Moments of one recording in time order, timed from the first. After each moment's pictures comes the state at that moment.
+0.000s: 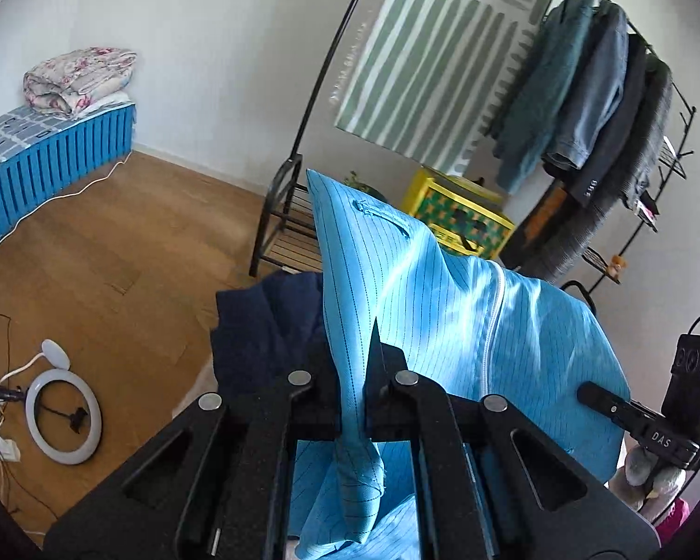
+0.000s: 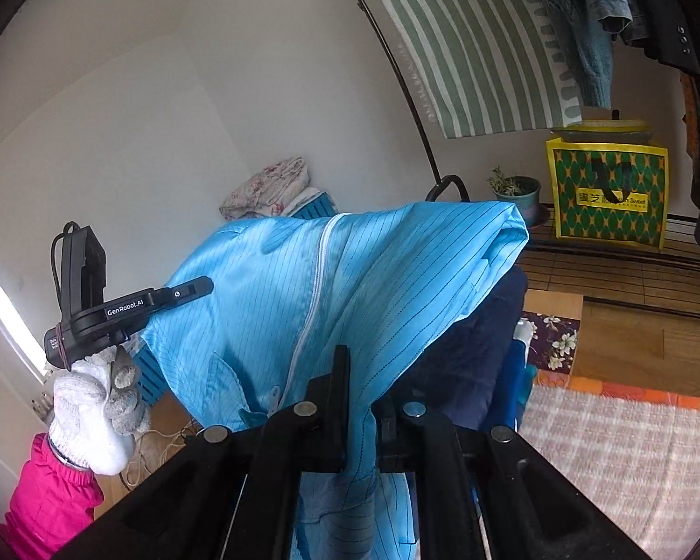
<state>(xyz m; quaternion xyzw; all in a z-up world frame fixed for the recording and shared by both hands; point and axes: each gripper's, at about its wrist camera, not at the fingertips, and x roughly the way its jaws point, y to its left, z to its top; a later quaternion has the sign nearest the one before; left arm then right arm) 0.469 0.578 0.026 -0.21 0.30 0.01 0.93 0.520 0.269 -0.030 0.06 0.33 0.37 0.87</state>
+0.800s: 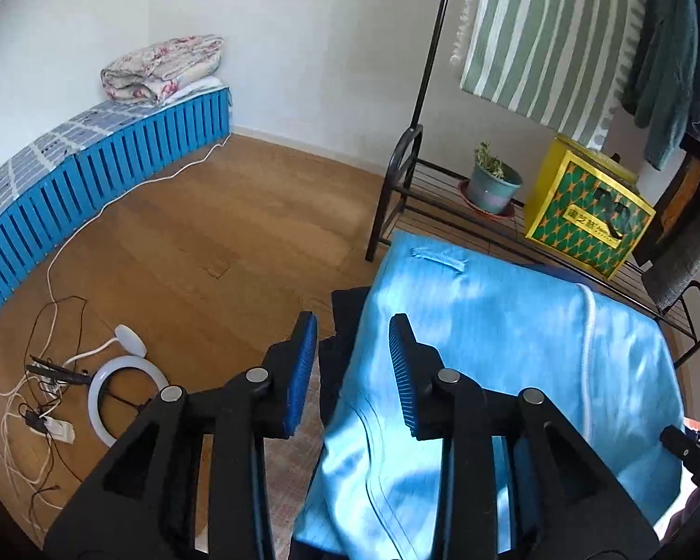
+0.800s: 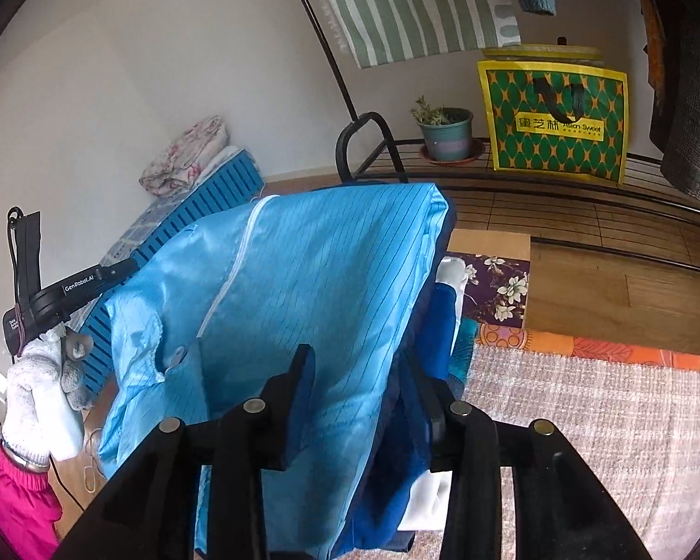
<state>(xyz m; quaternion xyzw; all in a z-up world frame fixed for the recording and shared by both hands) 0.533 0.615 -0.081 -0.16 0.34 0.18 0.91 0.586 0.261 -0.114 0.04 0.41 0.27 0.87</state>
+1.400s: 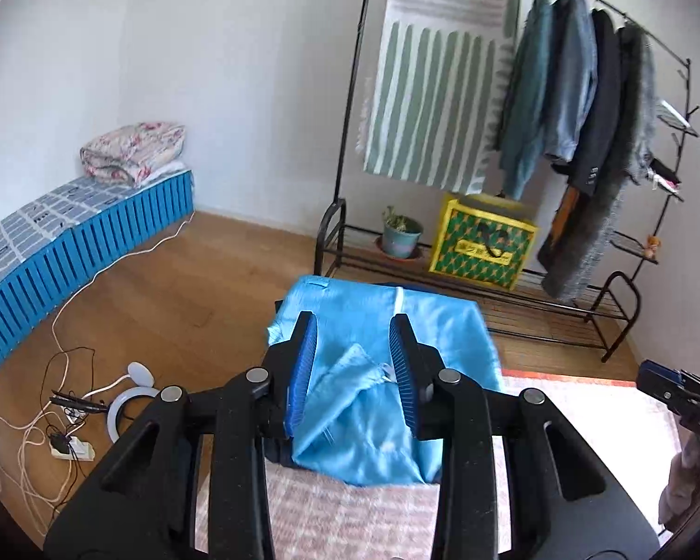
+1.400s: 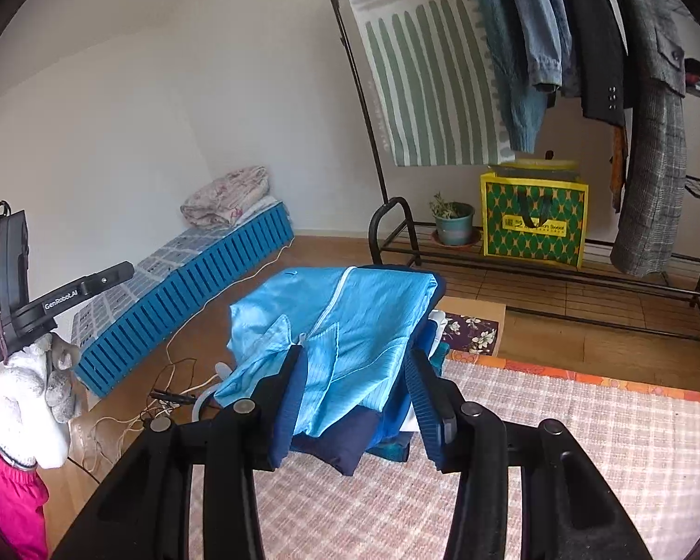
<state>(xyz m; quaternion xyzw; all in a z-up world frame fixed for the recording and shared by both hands) 0.320 0.488 0.090 -0.11 0.25 0.11 0.96 0.390 0.182 0.043 0.00 0.30 0.29 0.91</state>
